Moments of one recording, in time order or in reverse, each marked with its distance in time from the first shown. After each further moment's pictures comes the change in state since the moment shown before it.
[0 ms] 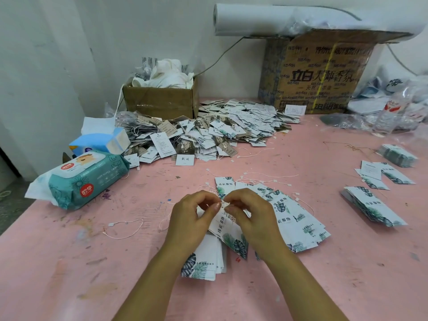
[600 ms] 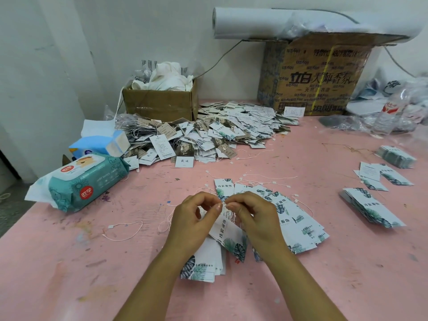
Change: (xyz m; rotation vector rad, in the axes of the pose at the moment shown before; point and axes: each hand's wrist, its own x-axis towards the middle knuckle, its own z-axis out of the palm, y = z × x) left_hand -0.002 0.004 0.002 -0.109 -0.002 -0.063; right_hand 0.001 -0.006 -0.003 0.101 0.047 0.055
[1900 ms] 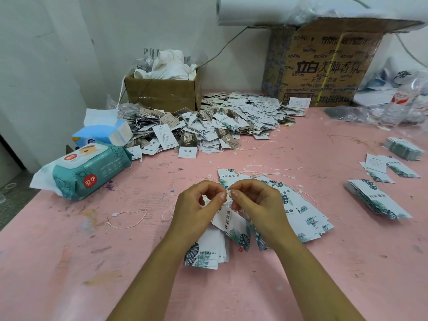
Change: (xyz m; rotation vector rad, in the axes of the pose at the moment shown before) left_hand 0.000 0.003 -0.003 -0.010 -0.013 0.028; right_hand 0.001 -0.010 -0.002 0.372 -0.042 0.225
